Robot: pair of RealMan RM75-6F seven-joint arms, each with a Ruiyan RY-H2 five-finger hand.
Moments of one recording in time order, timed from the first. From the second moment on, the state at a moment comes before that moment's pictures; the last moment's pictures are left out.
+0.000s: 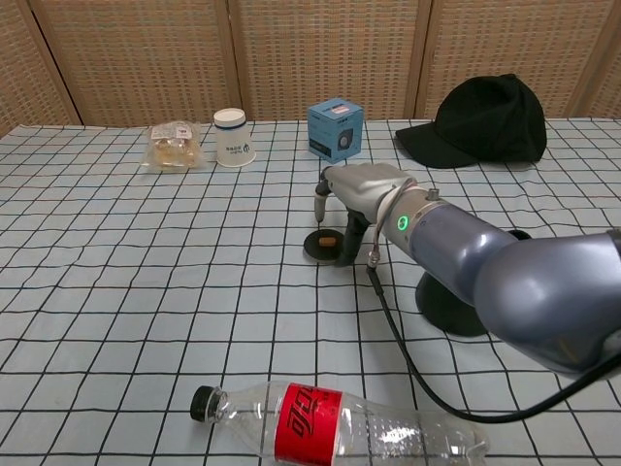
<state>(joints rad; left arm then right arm) -0.31 -1.08 -0.11 -1.71 1.16 1.25 0.11 0.99 -1.99 0.35 -1.10 -0.77 0.94 -0.64</state>
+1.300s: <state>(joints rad) -0.30 -1.05 -0.12 -1.72 1.17 1.20 0.06 1.03 -2.07 0.35 -0.97 -0.77 0.93 -0.67</state>
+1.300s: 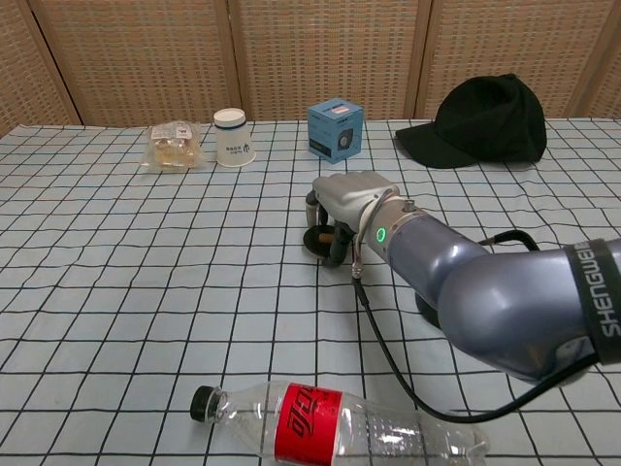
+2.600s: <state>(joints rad) -0.28 -1.05 -0.12 -1.77 1.20 1.25 0.11 0.85 -1.75 0.28 -1.55 -0.82 1.21 -0.84</state>
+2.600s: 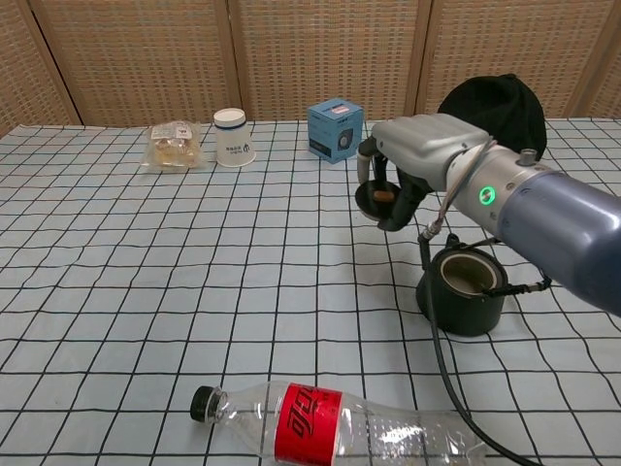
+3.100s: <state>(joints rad) -0.28 -1.05 -0.12 -1.78 1.21 1.26 0.11 0.75 -1.64 0.19 -1.69 -0.83 1.27 -0.83</state>
